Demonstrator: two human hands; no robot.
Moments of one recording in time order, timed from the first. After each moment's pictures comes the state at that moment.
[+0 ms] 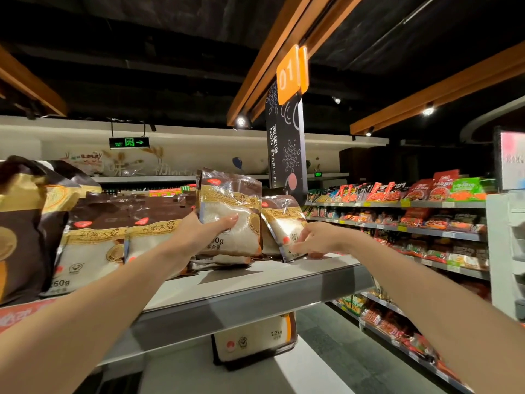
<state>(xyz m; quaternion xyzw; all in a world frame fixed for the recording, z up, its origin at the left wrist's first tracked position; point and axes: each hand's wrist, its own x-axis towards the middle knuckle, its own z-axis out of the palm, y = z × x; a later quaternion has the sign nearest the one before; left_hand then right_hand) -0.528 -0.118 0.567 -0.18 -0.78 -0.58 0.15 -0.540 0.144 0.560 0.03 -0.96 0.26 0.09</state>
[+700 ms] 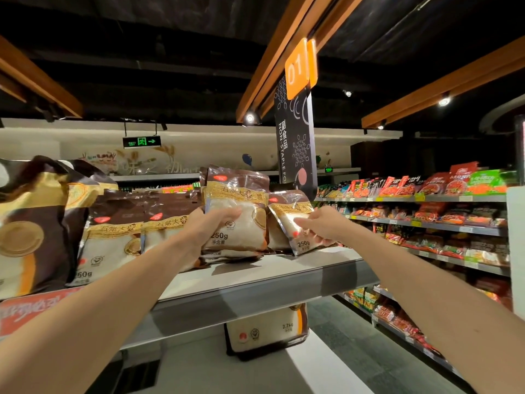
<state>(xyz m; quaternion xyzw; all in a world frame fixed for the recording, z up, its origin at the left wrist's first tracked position) -0.537 -0.126 0.568 -0.13 -0.77 -0.61 0.12 -0.543 0.129 0.565 0.02 -0.91 0.37 0.17</state>
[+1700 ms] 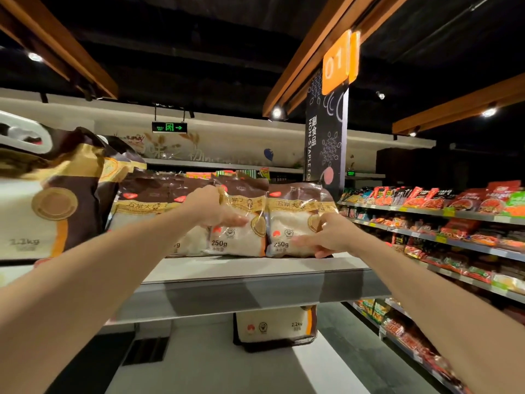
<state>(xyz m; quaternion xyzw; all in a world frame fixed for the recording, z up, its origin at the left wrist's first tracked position) -0.537 -0.158 0.596 -0.05 -0.96 -0.18 0.19 -0.530 0.092 0.562 0.02 -0.93 0.35 0.13</state>
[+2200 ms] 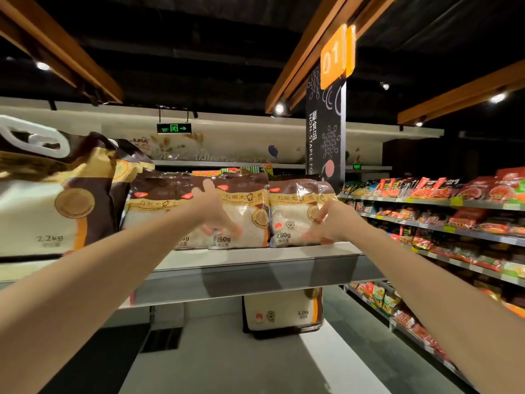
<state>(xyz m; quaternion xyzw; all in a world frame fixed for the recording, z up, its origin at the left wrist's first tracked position) -0.514 -0.158 0.585 -0.01 -0.96 -0.24 0.17 -0.504 0.089 0.562 0.02 -0.94 0.27 0.19</state>
